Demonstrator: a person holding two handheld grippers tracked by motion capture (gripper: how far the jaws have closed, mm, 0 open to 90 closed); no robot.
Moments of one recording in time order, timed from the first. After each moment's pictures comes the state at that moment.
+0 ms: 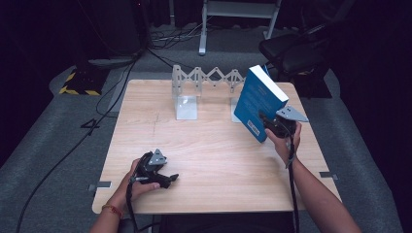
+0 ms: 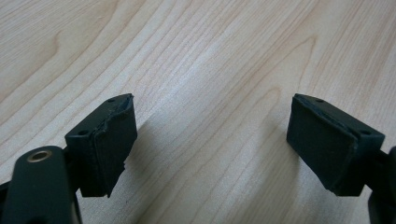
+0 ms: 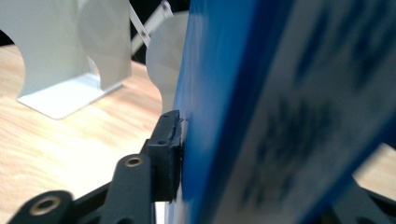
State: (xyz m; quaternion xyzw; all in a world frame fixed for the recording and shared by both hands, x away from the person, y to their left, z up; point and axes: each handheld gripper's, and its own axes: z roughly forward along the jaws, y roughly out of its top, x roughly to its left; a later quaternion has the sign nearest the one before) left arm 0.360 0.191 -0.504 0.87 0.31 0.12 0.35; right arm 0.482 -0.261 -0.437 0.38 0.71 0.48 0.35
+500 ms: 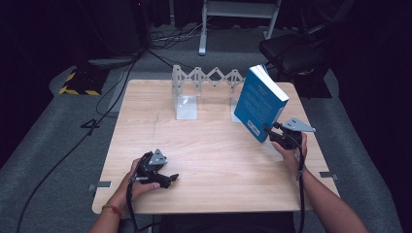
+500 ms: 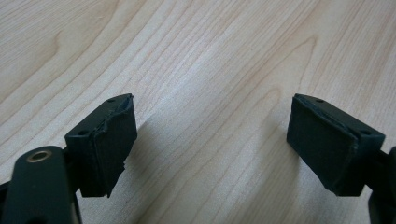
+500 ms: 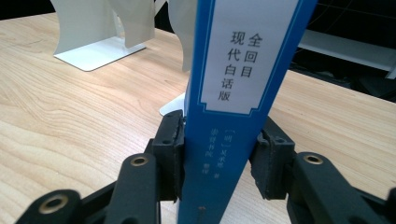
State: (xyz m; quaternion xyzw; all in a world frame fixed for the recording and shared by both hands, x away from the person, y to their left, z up) left arm 0.361 0.191 -0.504 0.87 0.31 0.12 0.35; right arm 0.462 -0.285 -0.462 0.36 0.74 0.48 0.30
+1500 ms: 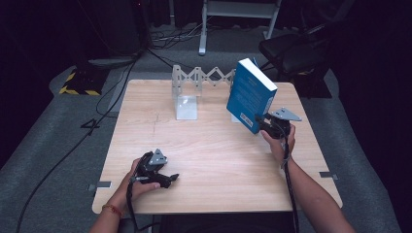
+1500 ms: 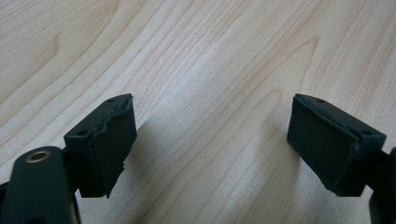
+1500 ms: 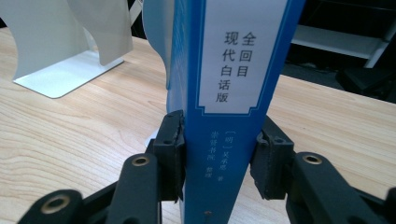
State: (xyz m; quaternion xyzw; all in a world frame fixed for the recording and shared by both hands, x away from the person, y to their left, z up) left arm 0.361 0.190 -0.504 0.87 0.31 0.12 0.35; right arm 0.495 -0.252 -0.459 0.40 0.72 0.47 0.32
